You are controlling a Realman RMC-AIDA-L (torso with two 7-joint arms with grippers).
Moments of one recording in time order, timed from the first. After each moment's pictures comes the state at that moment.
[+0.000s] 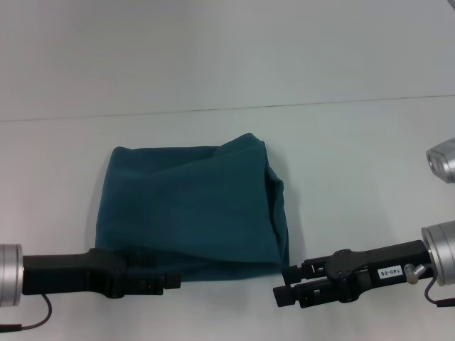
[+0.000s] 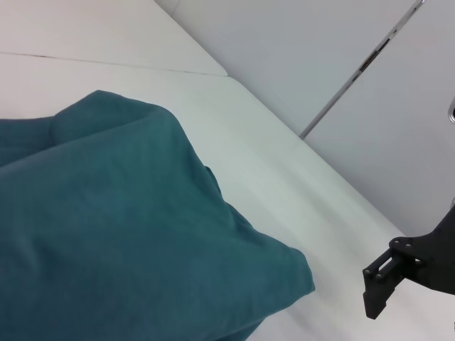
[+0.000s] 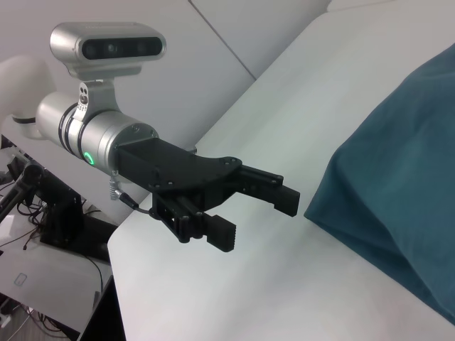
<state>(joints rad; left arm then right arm) -0.49 -2.15 0.70 0.85 2.18 1.66 -1.87 0.58 2.06 -0.74 -0.62 -2.17 -1.71 1.83</state>
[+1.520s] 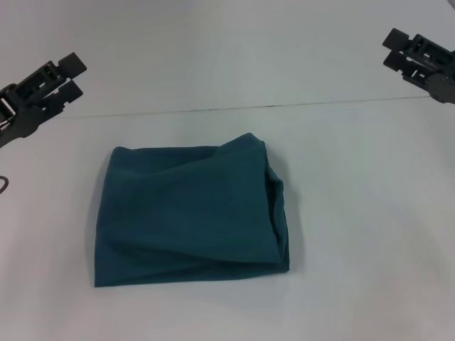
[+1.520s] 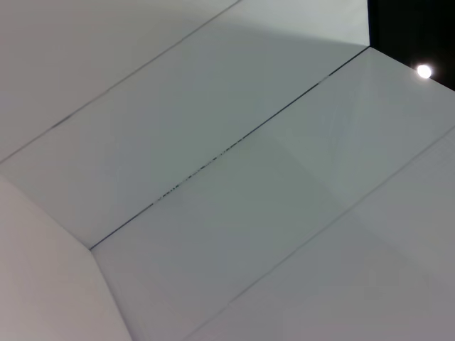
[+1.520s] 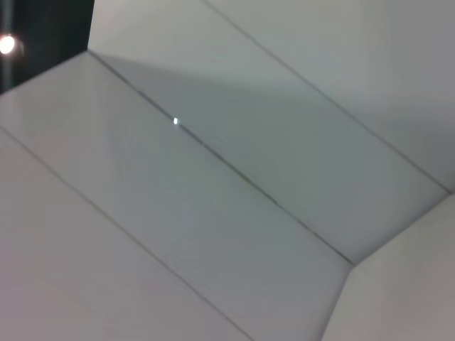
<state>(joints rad) -0.55 -2.08 0.40 0.65 1.68 1.59 -2.06 0.56 2.01 -0.34 -0.58 -1.70 -1.56 1.99</state>
